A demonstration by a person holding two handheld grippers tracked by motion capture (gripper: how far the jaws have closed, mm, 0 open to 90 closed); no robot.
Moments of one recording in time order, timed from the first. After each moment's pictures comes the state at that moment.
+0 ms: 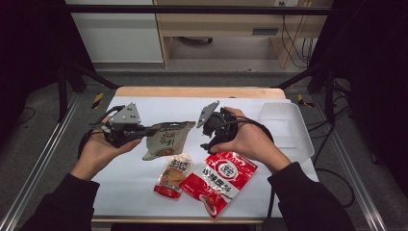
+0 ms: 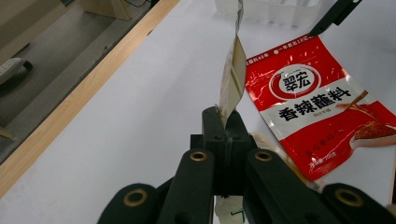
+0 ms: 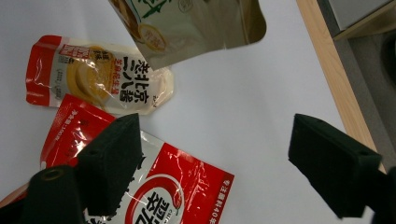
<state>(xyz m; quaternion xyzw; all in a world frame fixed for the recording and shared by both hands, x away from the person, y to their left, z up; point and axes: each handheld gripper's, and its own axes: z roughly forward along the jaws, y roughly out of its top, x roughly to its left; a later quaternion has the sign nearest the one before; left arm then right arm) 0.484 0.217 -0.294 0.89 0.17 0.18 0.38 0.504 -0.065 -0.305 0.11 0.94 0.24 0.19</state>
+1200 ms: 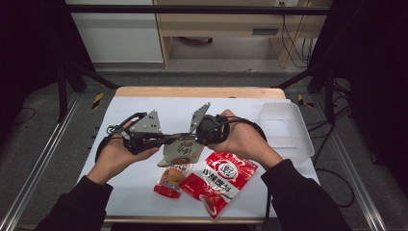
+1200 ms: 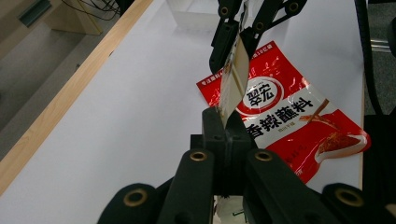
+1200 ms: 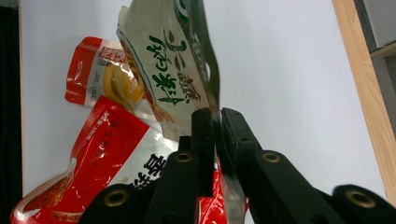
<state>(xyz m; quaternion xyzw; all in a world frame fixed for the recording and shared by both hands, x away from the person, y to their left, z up) 0.471 0.174 -0.297 0.90 0.11 0.16 0.39 0.501 -0.048 -0.305 0.06 0.96 0.24 0.15</state>
